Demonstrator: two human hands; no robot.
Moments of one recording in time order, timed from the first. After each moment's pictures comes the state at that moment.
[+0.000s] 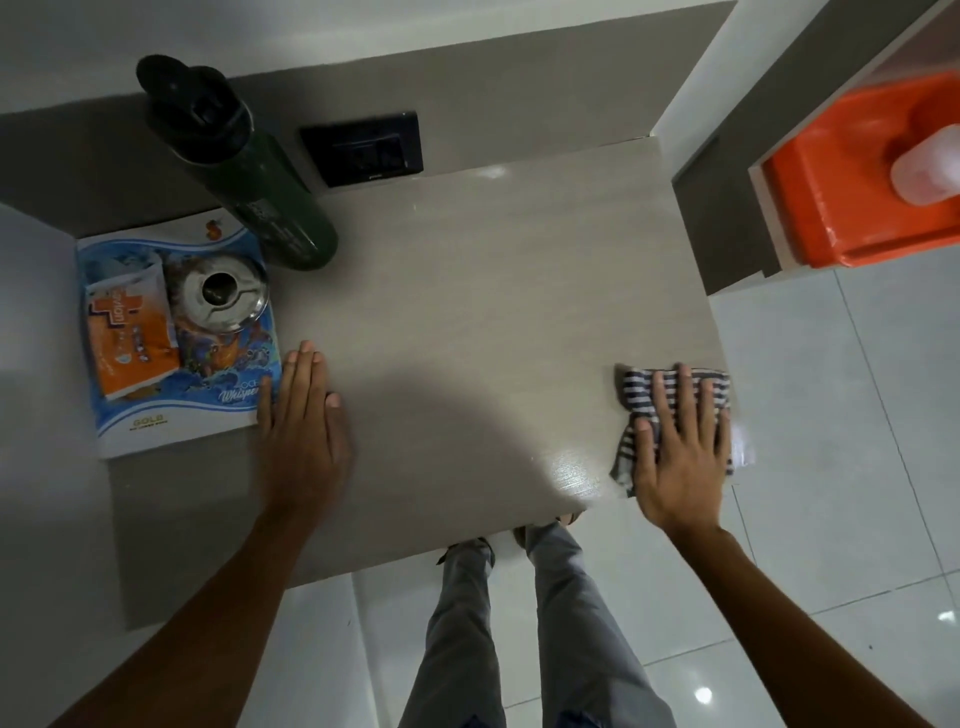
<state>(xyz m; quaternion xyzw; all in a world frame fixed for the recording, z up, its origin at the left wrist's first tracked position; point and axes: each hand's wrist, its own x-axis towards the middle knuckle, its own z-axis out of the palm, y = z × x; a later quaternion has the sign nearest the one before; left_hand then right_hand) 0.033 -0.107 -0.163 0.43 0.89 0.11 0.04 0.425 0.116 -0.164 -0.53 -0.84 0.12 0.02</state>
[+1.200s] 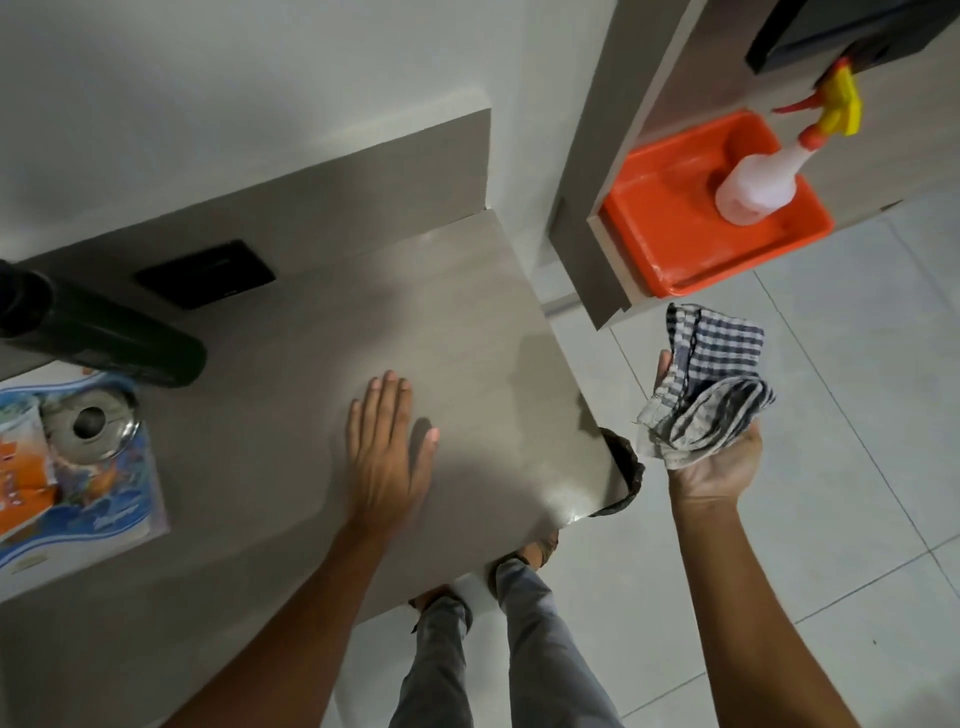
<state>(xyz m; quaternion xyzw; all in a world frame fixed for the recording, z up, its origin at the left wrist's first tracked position) 0.195 0.082 -0.153 0.55 0.81 0.20 0.05 0.505 0.259 -0.074 -0.28 0.12 0.79 0.53</state>
